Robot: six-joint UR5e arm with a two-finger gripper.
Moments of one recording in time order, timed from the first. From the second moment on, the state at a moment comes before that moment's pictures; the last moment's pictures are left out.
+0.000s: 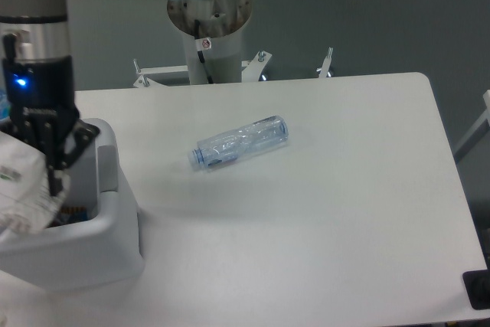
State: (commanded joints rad) arm 1.94 -1.71 -1.53 -0.81 1.54 0.12
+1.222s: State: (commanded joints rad) arm 2.39 -1.69 -1.53 -0.81 1.58 0.22
